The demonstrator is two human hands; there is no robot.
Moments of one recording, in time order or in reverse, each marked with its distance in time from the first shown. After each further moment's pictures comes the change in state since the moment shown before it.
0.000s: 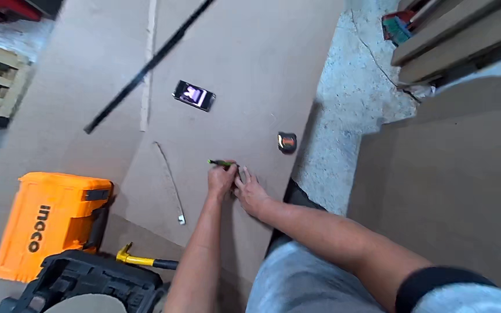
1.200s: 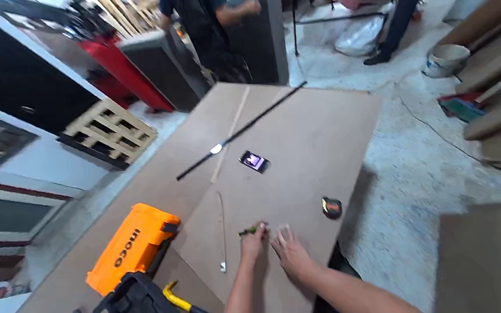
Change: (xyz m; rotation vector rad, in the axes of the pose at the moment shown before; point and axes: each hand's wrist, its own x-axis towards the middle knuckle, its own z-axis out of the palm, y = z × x) left_hand -0.040 -0.021 -0.025 -0.601 0.190 -0.128; right_hand 0.006 0.003 -0.002 0.103 0.019 -0.009
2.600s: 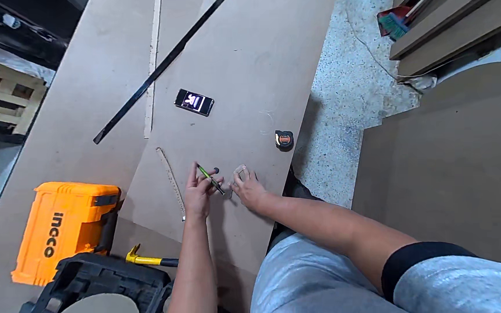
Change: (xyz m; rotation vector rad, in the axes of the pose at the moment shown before) left_hand -0.008 0.018 -0.024 -0.392 -0.115 -0.046; right_hand 0.006 -0.002 -0.005 -0.115 -0.046 0.017
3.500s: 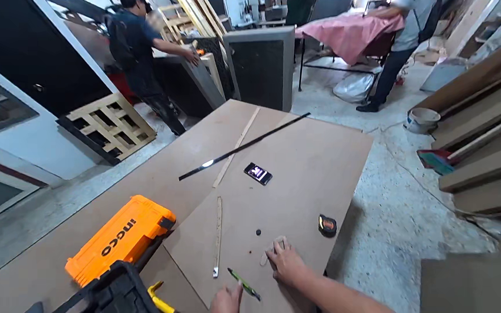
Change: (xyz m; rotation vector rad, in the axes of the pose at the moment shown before) left_hand -0.092 -0.099 -0.095 1.041 0.279 -0.341; right_hand -0.002 -0.008 0.001 -0.042 -0.020 0.044
